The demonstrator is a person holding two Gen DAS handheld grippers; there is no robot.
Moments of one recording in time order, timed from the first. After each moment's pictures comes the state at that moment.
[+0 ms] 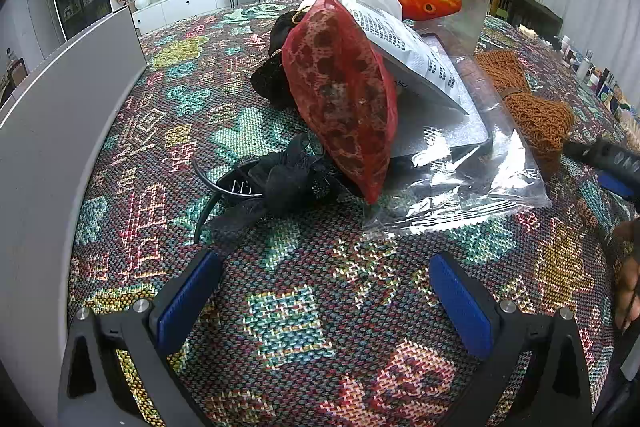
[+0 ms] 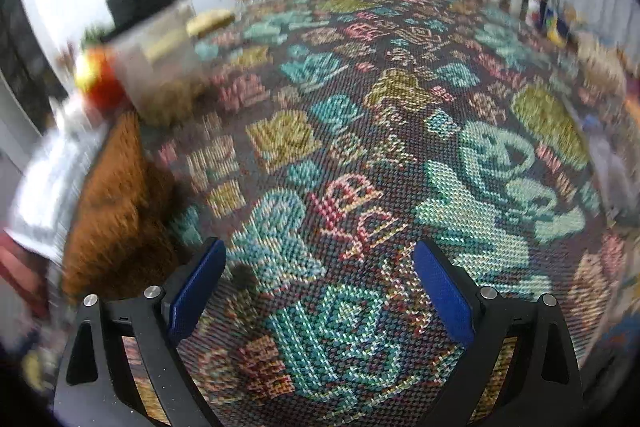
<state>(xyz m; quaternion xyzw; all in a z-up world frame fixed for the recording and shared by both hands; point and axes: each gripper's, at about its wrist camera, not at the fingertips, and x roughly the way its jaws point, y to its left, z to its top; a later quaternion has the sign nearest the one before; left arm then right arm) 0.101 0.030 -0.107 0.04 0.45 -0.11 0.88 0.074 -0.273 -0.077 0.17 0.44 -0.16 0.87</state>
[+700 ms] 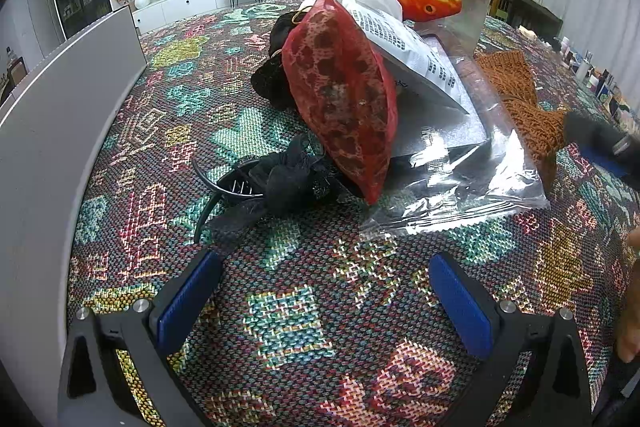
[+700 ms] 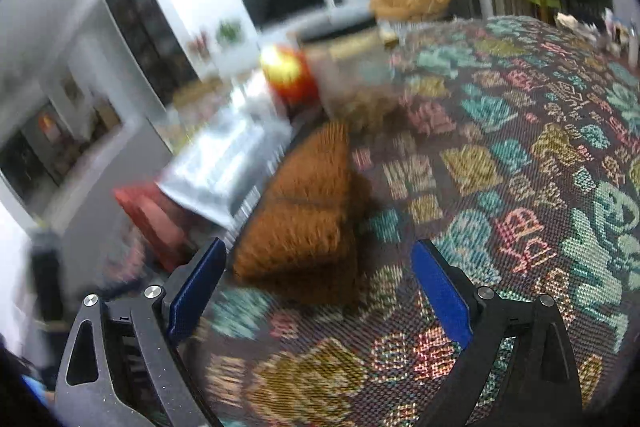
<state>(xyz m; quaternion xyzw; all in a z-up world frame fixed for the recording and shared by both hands) 0.101 0.031 -0.107 0.04 0.45 -0.11 0.88 0.087 -0.197 -0.056 0.13 0.40 0.07 0.91</state>
